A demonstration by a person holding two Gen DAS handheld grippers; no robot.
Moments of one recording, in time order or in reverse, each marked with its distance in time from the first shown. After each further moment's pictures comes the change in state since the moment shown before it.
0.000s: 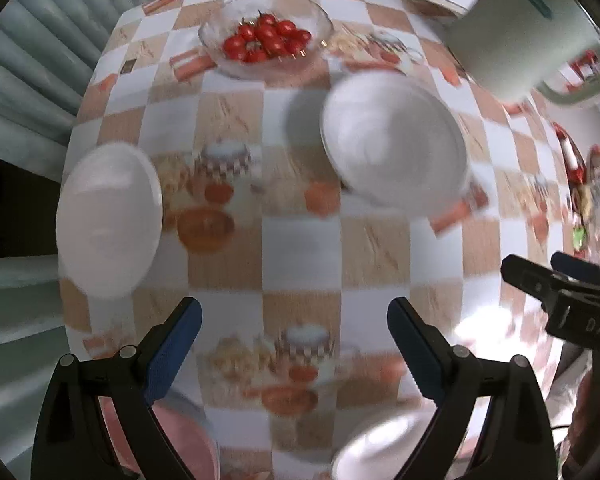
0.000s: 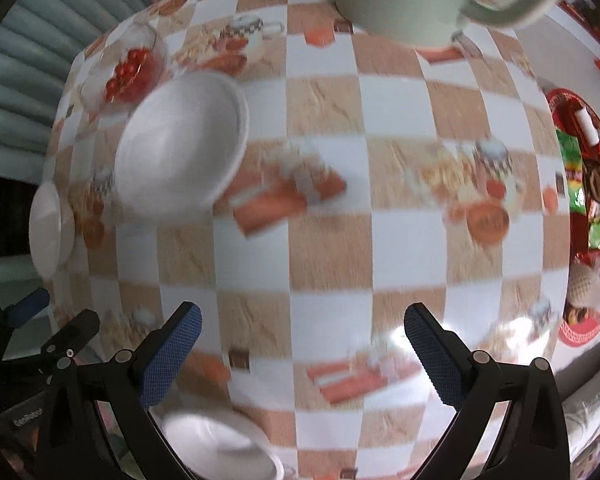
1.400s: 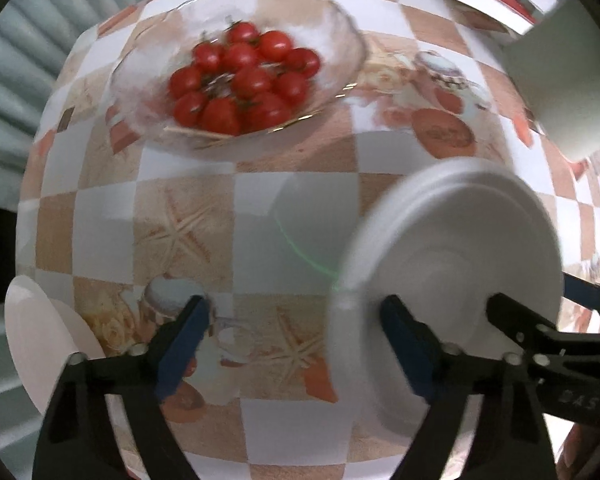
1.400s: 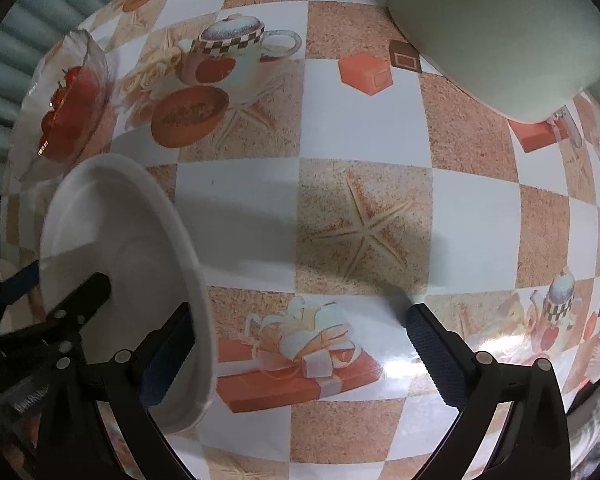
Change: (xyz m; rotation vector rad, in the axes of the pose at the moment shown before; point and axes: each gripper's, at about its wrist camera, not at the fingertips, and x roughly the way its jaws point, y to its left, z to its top) left arm 0.085 -0.013 0.099 0.013 -0.034 0.035; right arm 0.094 0.011 0.085 -0.053 -0.004 -0.034
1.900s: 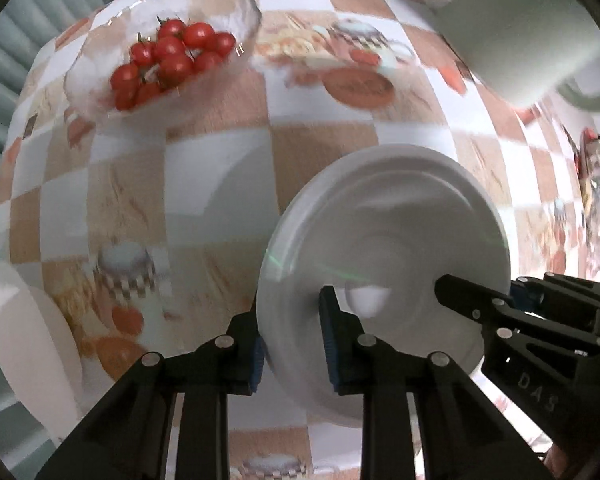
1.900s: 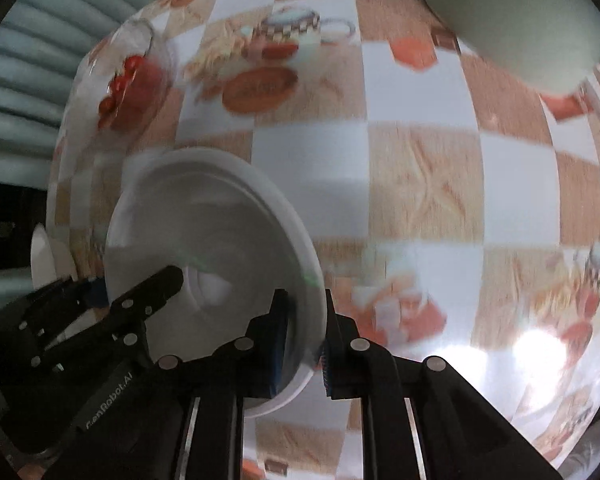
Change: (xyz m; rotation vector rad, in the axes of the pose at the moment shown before) left arm -0.009 -0.044 -0.026 0.108 0.033 -0.094; right arm -0.012 0.010 -0.043 -0.014 0.030 0.159
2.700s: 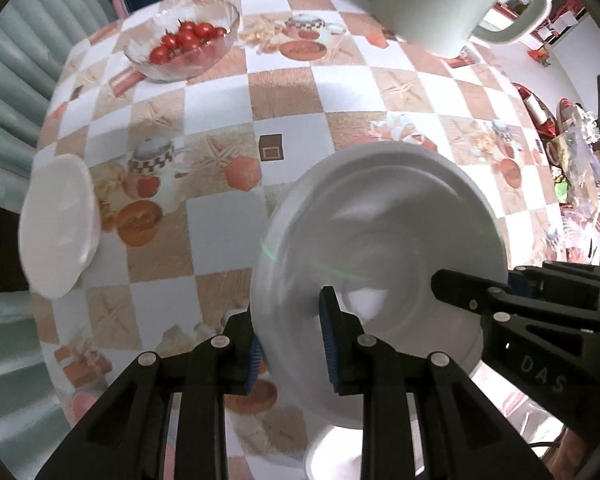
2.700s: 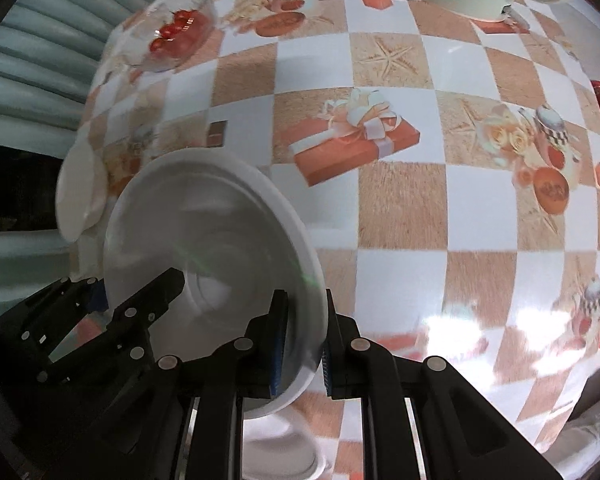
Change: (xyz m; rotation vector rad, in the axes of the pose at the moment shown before) left arm -0.077 -0.046 -0.131 0.050 -0.059 0.019; right arm -0.056 0.016 -0.125 0.030 -0.001 0.014
